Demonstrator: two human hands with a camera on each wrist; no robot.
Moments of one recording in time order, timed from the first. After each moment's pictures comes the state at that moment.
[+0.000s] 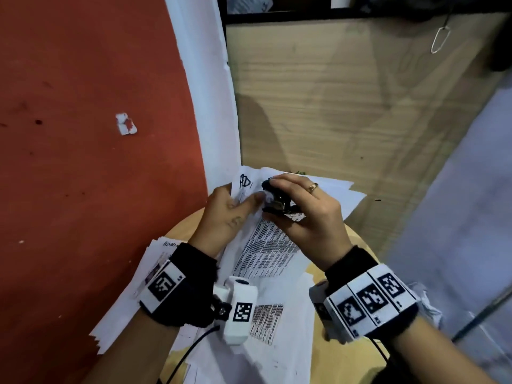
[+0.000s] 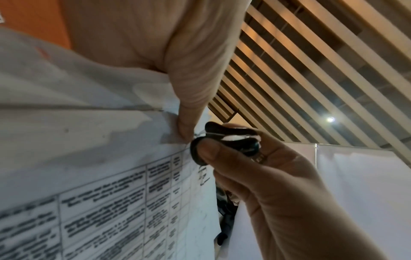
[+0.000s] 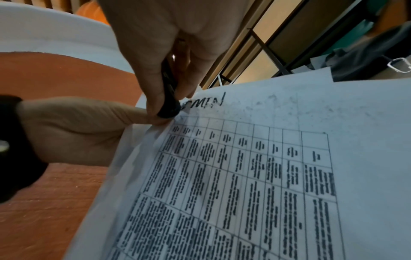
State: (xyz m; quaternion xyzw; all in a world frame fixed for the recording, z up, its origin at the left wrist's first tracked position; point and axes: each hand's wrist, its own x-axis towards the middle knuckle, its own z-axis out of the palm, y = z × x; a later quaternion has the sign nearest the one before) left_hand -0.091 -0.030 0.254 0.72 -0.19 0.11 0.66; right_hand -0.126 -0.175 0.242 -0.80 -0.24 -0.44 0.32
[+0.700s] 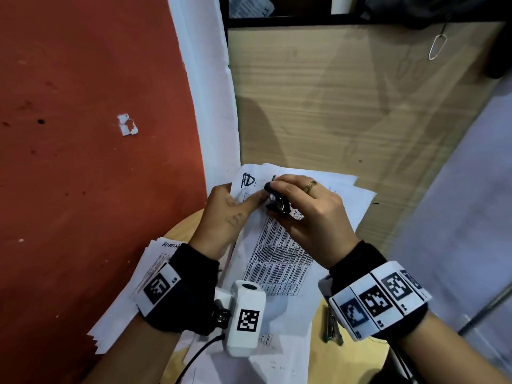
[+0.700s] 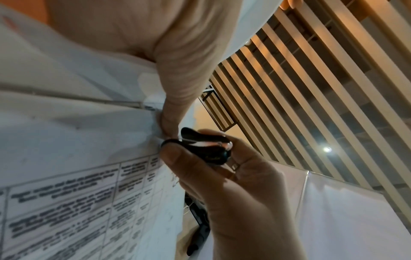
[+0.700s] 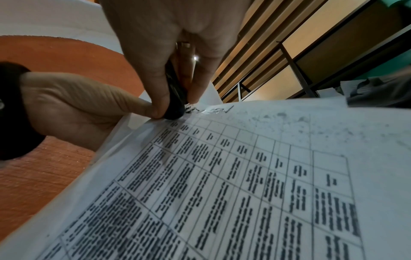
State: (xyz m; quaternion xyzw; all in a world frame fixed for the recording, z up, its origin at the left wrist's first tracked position) left_hand -0.096 -0.031 0.264 0.69 -0.19 0.07 0.69; right_hand -0.135 -0.176 0.259 -0.82 -0.25 -0.49 0.17
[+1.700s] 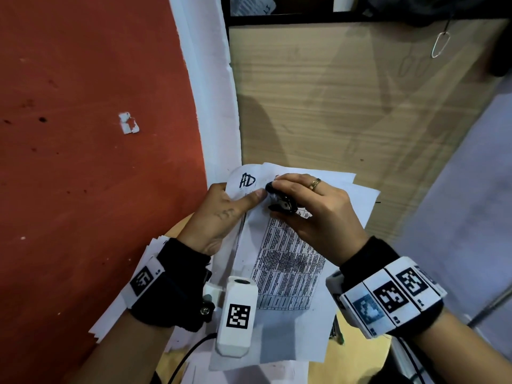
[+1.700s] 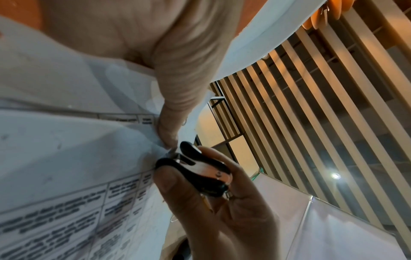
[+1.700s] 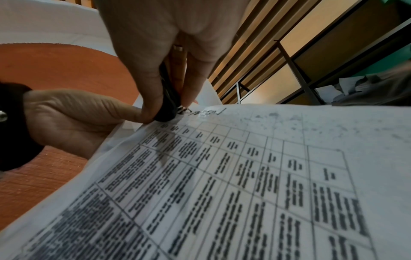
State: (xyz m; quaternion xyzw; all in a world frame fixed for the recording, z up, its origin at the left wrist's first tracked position) left_hand -0.098 -0.022 0.272 0.64 -0.20 -0.03 0.74; right_hand -0.139 -0.185 0.264 -0.82 -0.29 -0.45 0.19
